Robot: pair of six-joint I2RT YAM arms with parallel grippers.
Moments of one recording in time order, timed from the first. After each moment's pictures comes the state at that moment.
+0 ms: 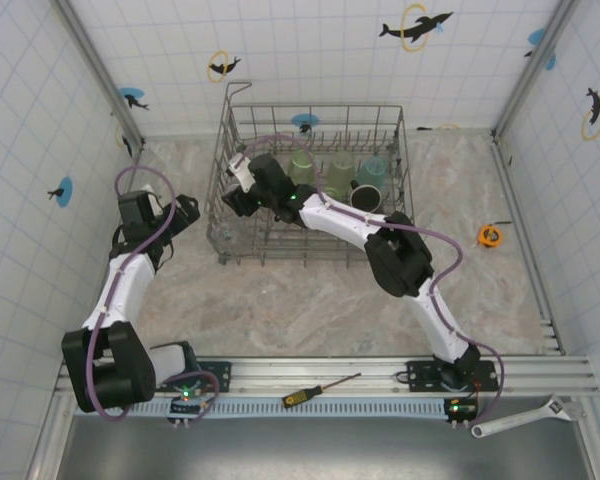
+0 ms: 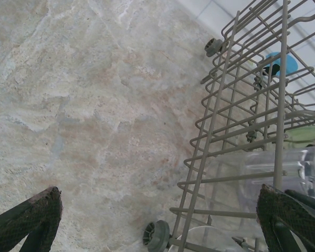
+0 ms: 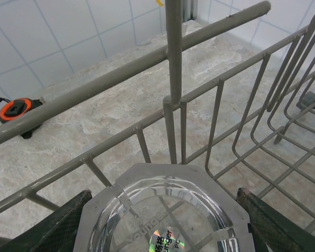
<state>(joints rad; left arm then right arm) 0.15 1.20 0.75 -0.21 0.28 -0.47 0.88 2.32 1.95 -0.10 -0.12 0.01</state>
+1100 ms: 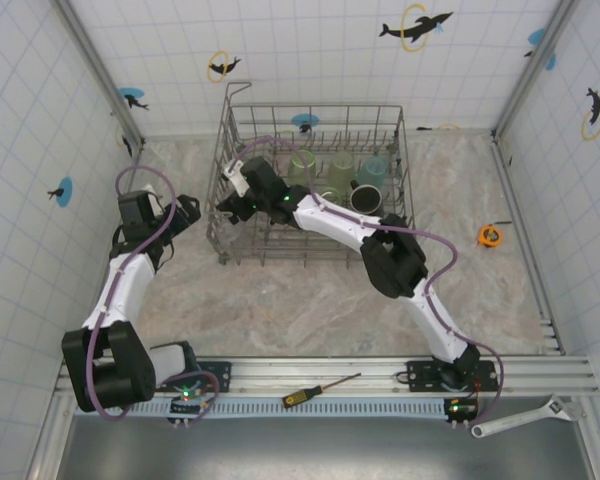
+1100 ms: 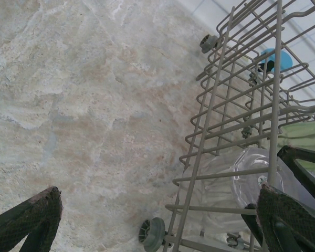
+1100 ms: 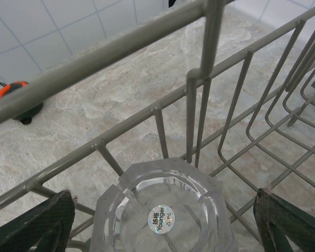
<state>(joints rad) 0.15 1.20 0.75 -0.21 0.30 -0.47 0.90 2.35 2.02 -0.21 -0.10 0.03</state>
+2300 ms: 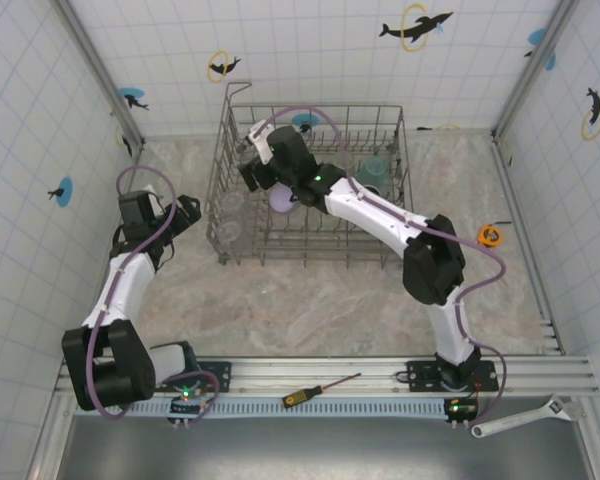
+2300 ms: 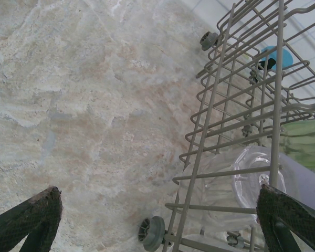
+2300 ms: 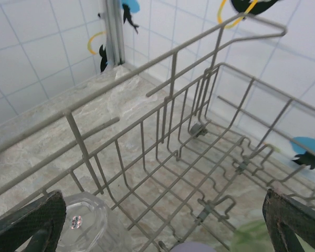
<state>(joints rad) 0.15 1.21 0.75 -0.21 0.31 -0.47 0.83 2.06 1.91 -0.24 0.10 -0.03</state>
